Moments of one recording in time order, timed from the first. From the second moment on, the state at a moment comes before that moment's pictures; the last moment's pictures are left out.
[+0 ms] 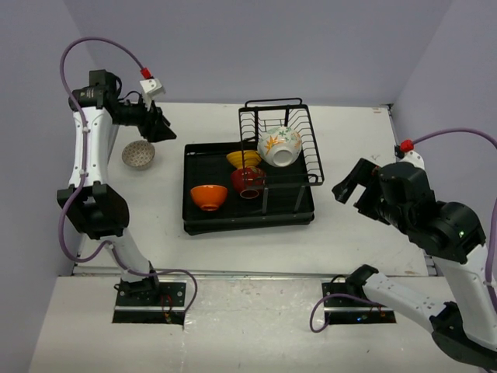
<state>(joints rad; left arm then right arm) 0.17 1.84 2.01 -1.30 0.98 0.96 0.62 0.87 1.51 -1.36 0.37 0.89</state>
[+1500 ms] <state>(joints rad) -0.10 1.72 1.44 -1.28 0.93 0.92 0.62 0.75 1.39 -1.35 0.38 0.87</state>
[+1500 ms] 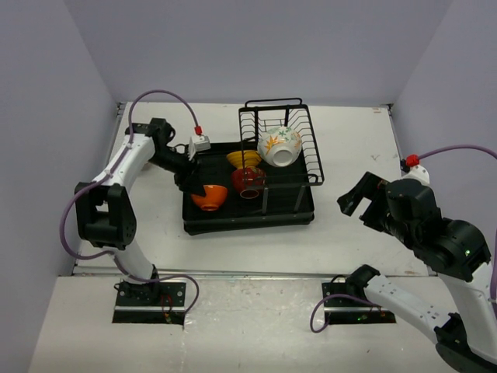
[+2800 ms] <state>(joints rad) -0.17 1.78 1.45 -1.30 1.06 0.98 0.62 0.82 1.42 -1.36 0.38 0.88</state>
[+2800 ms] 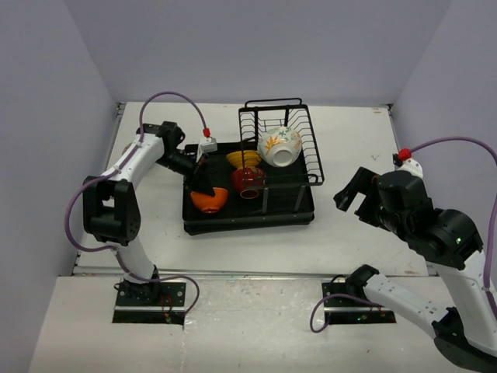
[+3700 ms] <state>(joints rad) -0.17 1.79 1.65 -1.30 1.14 0.86 0.62 0.83 1.43 -1.36 0.38 0.87</state>
